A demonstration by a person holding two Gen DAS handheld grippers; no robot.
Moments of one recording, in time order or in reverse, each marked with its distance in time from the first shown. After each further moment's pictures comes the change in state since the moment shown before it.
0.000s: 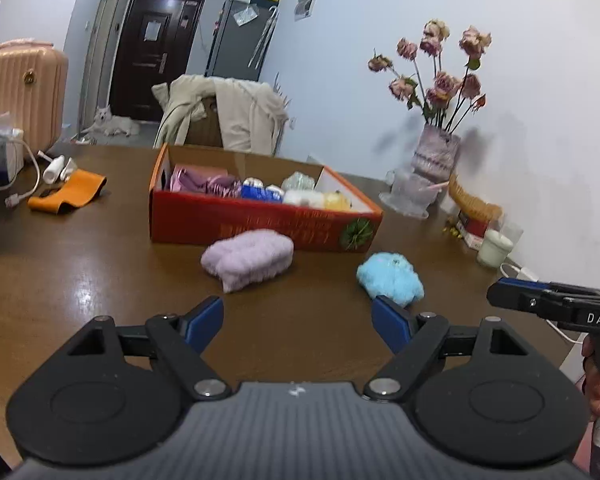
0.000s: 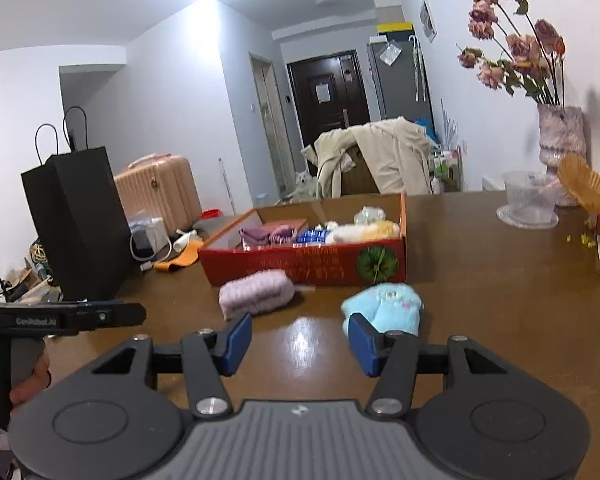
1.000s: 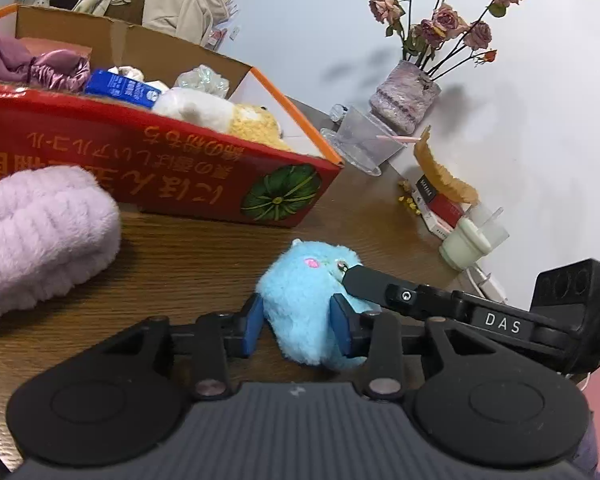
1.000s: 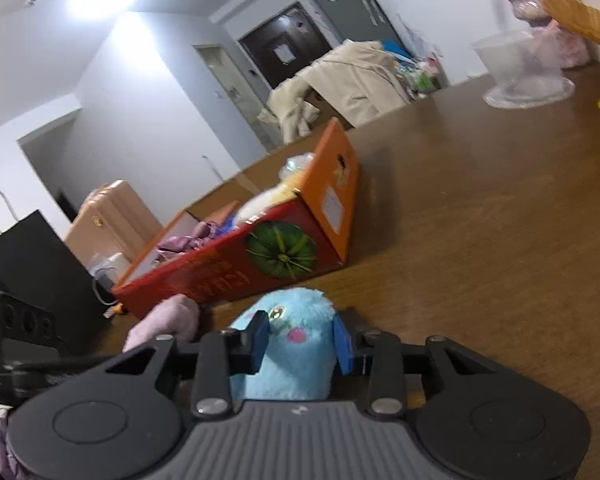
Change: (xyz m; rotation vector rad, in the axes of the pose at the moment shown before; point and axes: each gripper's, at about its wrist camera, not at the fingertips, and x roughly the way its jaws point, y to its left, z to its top) left arm 0.233 -0.037 0.016 -0.172 0.237 -0.289; right arm 0.162 -0.142 -0.004 0.330 0.114 0.146
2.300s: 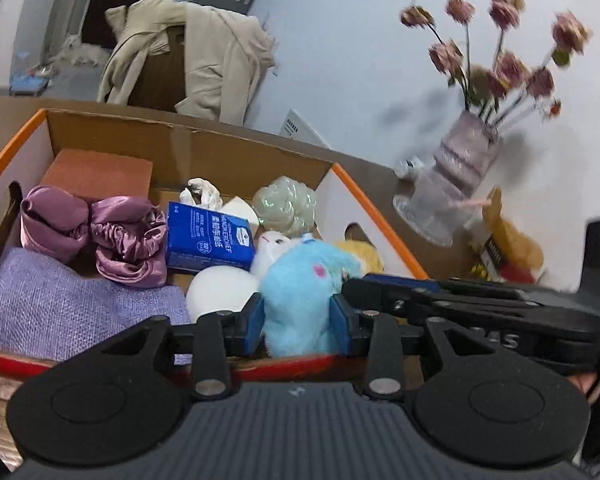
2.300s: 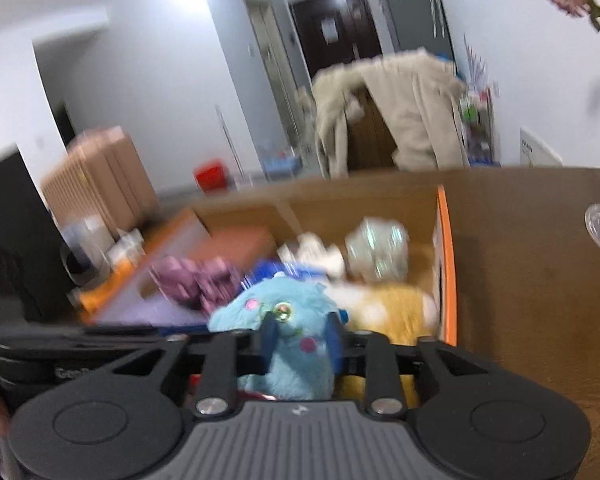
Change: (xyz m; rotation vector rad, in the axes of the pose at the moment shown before) left arm -0.008 0.045 0.114 0.070 -0.070 0.163; right arm 0.114 0.089 0.107 -0.285 0.141 -0.134
